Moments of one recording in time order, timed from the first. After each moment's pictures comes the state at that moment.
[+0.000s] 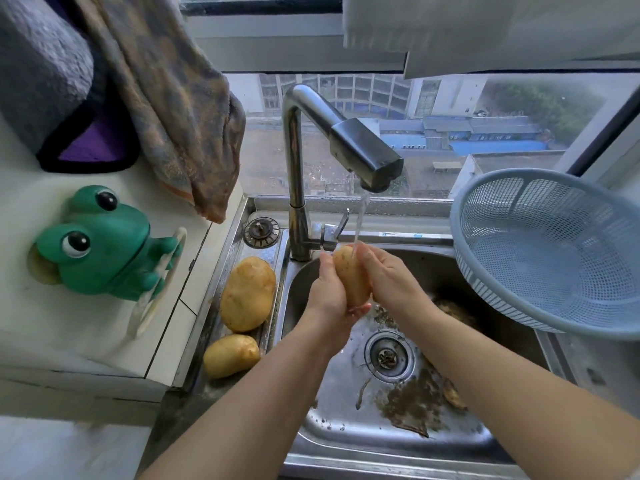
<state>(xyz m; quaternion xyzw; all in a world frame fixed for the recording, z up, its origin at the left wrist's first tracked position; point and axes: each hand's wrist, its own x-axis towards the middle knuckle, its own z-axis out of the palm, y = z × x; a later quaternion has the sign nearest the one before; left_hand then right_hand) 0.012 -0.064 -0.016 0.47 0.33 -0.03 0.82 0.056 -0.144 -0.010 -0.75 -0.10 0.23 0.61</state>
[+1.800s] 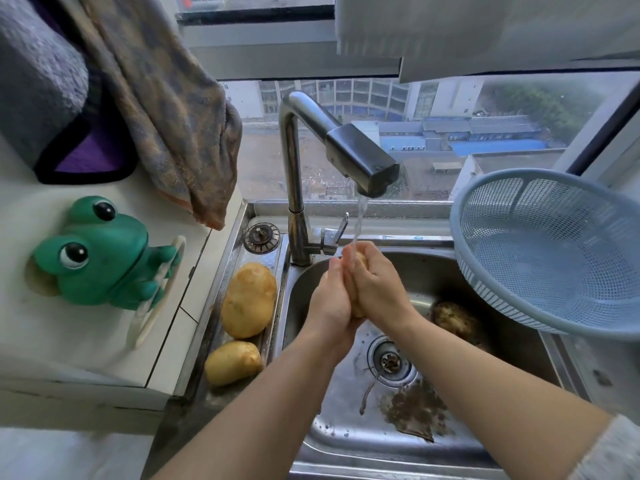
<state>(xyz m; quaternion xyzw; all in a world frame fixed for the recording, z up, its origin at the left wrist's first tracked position) 0.011 -0.069 -0.016 0.45 0.31 -0.02 0.84 0.055 -0.129 -0.022 -0.78 -0.10 0.12 0.61</state>
